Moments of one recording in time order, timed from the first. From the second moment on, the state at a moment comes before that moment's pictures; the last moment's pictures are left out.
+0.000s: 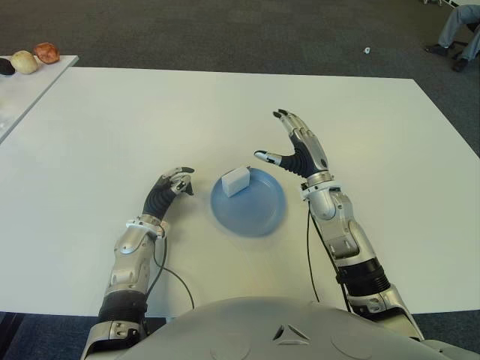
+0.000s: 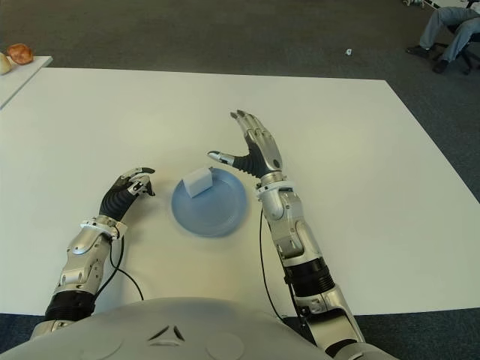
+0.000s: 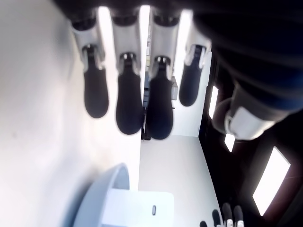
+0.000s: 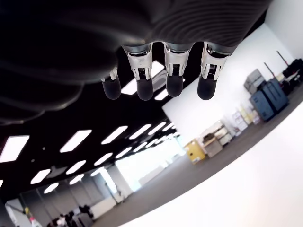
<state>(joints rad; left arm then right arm) 0.16 0.16 0.11 0.27 -0.22 -0.20 -0.39 -0.11 -0.21 0.23 -0.08 -0.69 0.01 -0.10</state>
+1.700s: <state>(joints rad) 0.10 0.17 0.11 0.37 -0.19 -0.29 -0.34 -0.05 0.05 -0.06 0.41 -0.03 -0.27 -0.10</state>
